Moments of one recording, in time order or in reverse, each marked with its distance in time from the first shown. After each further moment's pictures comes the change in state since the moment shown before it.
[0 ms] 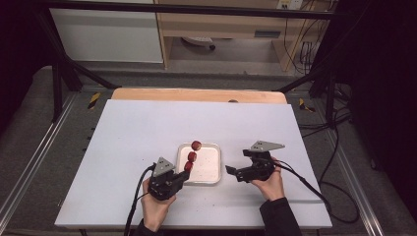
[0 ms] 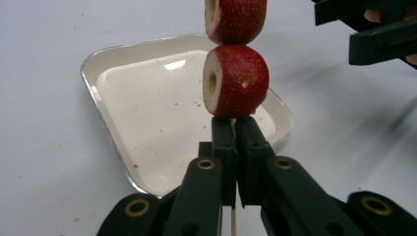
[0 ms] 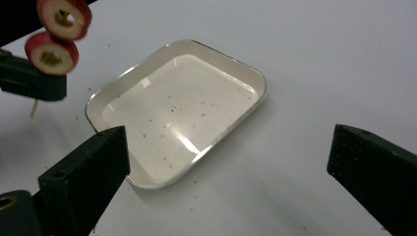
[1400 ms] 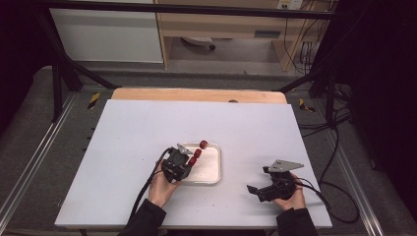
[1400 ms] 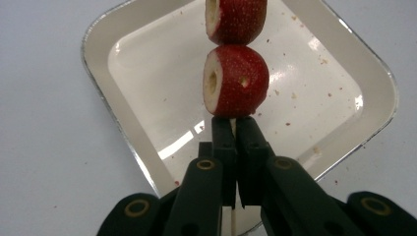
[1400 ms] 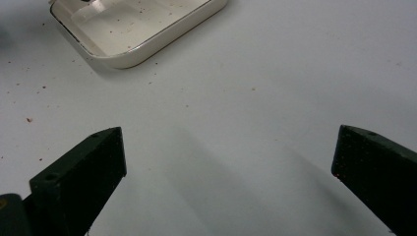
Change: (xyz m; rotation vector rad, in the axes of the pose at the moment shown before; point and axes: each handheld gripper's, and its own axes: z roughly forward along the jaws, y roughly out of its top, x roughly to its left) left arm 0.004 0.034 0.061 0.383 0.145 0.121; right arm -0.024 -0.065 -0.037 0.085 -0.032 -0.042
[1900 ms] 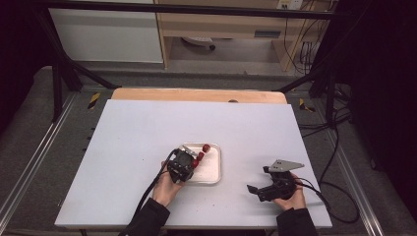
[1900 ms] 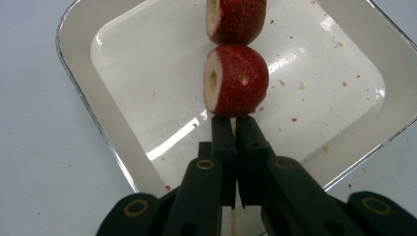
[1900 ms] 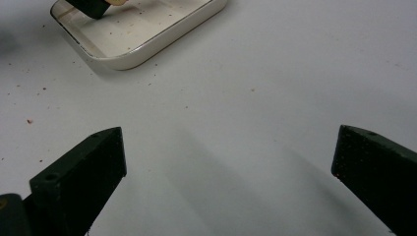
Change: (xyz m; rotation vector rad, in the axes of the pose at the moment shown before) left arm -0.006 0.003 0.011 0.054 0.027 0.030; right arm 0.000 0.000 0.000 -0.001 -0.001 0.000
